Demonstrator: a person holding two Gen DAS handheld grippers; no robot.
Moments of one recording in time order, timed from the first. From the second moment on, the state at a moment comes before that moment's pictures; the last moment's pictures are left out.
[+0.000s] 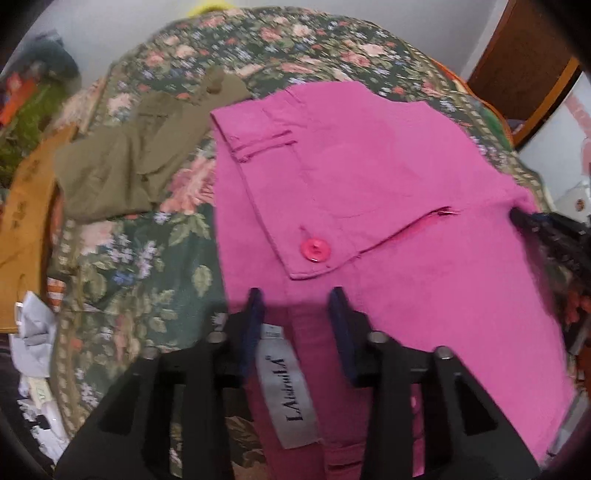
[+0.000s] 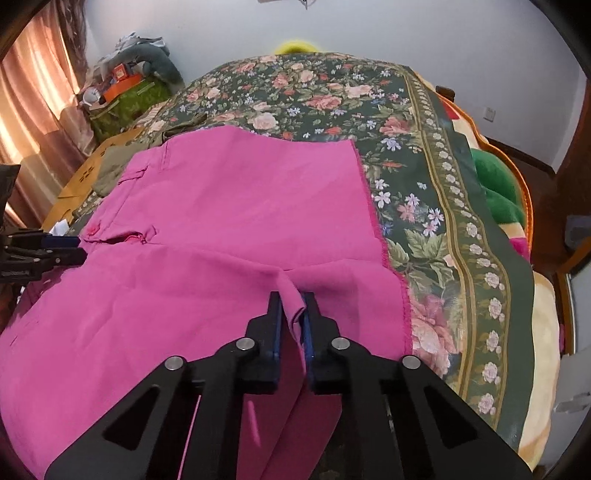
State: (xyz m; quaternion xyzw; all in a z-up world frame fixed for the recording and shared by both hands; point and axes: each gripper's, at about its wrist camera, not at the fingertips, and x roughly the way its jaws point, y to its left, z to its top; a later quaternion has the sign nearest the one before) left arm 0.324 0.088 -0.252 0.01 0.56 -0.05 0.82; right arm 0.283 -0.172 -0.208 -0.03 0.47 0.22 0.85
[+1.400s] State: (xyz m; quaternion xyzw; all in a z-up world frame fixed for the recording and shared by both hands) left arm 0.375 0.097 -0.229 -0.04 0.57 -0.05 0.82; right arm 0.300 -0.222 -0.181 0.06 0.47 0.18 0.86
